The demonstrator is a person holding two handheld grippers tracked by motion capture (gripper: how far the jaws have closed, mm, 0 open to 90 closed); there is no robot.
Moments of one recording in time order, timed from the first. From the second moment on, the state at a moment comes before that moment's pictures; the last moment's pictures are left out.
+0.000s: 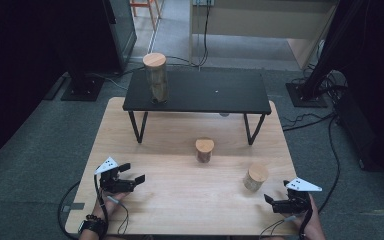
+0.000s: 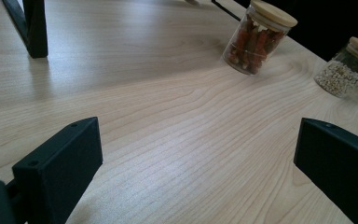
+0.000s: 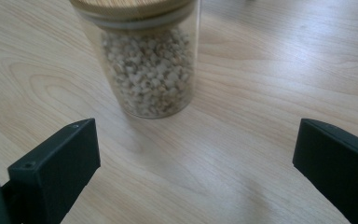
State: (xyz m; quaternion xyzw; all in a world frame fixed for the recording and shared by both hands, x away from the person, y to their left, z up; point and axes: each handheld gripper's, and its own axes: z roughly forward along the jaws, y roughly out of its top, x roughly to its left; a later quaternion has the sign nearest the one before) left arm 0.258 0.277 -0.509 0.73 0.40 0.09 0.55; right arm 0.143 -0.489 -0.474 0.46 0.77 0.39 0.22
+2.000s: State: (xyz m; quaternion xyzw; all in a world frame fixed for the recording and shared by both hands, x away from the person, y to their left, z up) left arm 0.255 0.273 -0.508 0.74 0.38 0.09 0.54; right arm 0.193 -0.379 -0.394 0.44 0.80 0.37 0.18
